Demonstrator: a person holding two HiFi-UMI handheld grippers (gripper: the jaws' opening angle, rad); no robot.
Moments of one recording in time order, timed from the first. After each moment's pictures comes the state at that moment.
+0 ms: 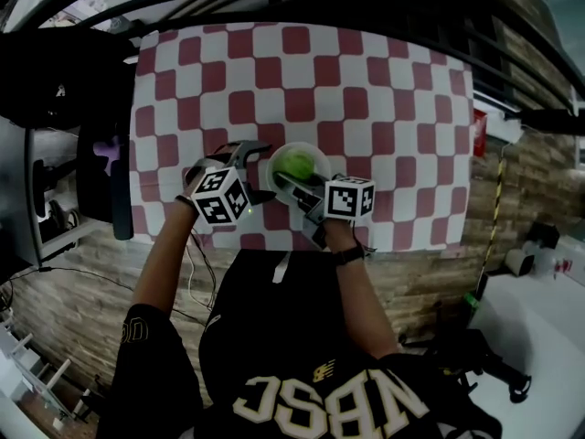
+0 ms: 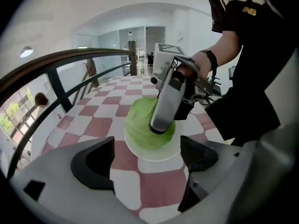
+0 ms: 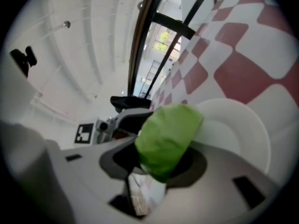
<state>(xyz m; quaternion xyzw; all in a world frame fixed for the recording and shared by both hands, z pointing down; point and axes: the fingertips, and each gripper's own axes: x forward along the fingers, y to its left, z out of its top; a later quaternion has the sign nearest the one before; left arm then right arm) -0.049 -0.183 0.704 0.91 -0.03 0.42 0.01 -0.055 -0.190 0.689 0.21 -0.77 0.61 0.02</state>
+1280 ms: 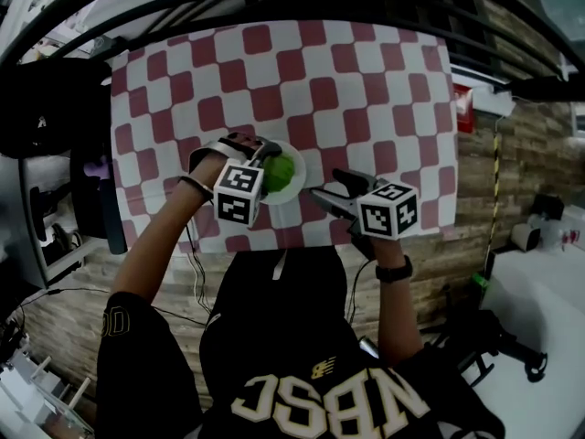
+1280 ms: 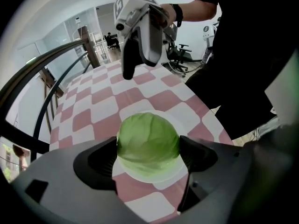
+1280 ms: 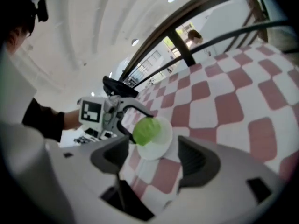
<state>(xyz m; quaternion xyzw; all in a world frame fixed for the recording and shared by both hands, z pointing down) 0.004 -0.169 0.716 0.81 0.16 0.54 -0.13 0.087 -0.164 0.654 0.28 -0.80 0.49 0.20</state>
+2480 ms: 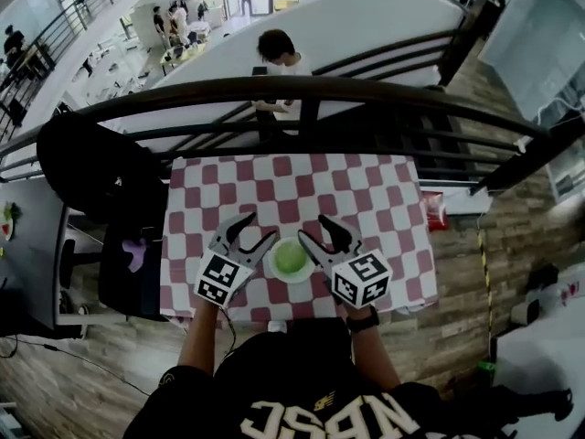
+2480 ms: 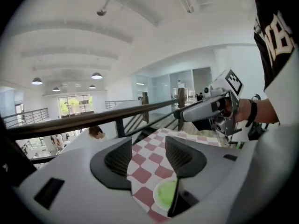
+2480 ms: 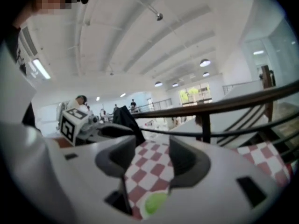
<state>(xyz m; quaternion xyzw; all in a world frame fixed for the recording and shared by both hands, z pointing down) -0.065 -0.229 0.461 0.92 -0.36 0.16 0.03 0.021 -0.216 0.444 0.41 -0.89 0.17 0.08</state>
